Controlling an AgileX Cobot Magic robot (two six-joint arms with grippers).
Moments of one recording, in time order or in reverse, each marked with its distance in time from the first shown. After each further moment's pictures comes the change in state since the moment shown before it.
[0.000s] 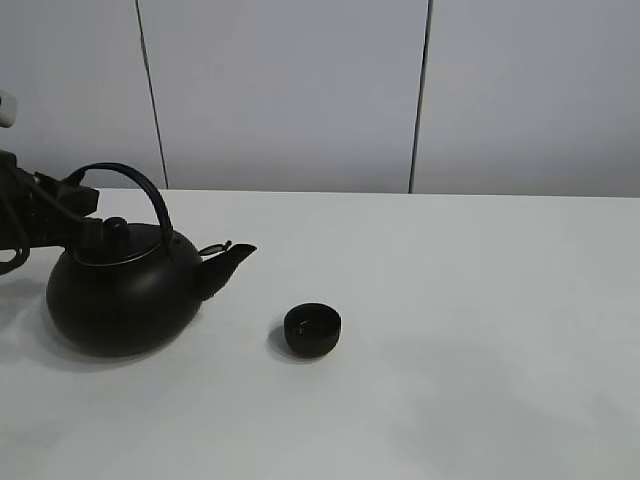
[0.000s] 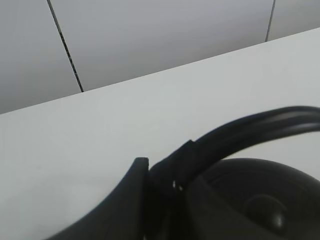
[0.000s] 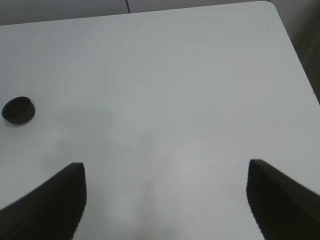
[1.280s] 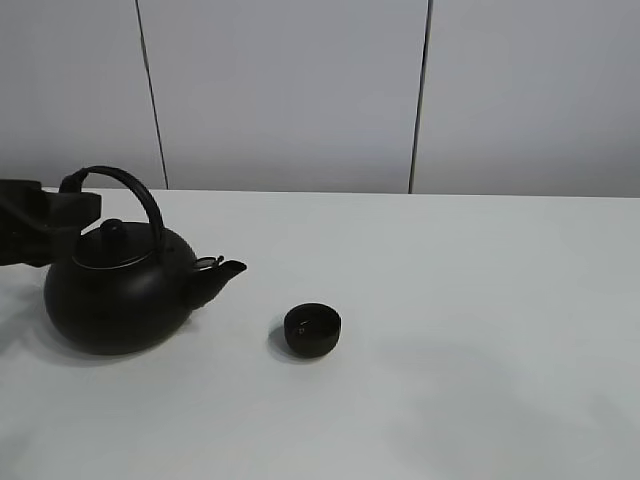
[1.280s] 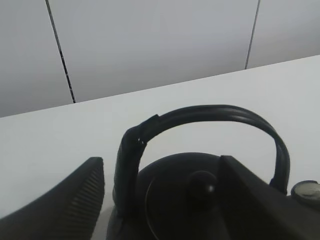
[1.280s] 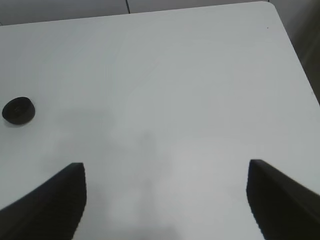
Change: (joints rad) left arm -0.007 -0.045 0.181 -0.017 -0.227 -0.031; right arm 0.000 0.000 0.000 0.000 0.000 0.000
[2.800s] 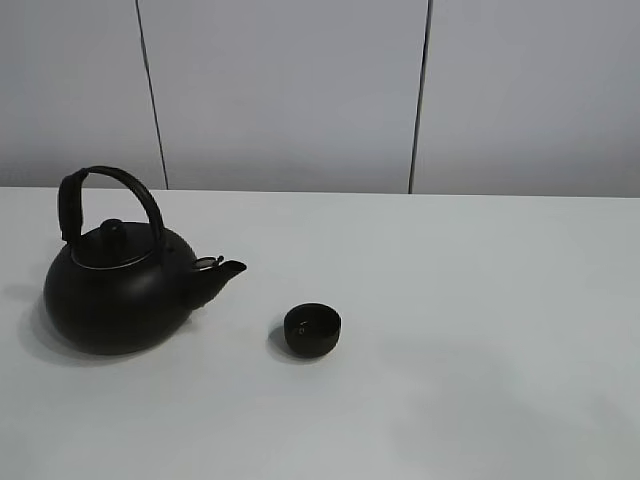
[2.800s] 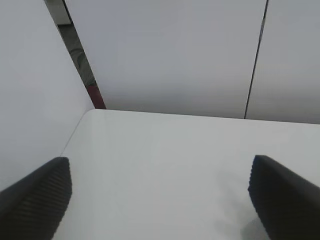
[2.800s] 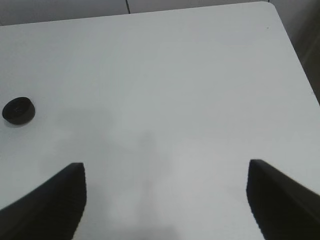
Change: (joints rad) left arm 0.237 -0.805 -0.500 0.074 1.507 -0.195; right arm 0.000 0.000 0.000 0.000 0.000 0.000
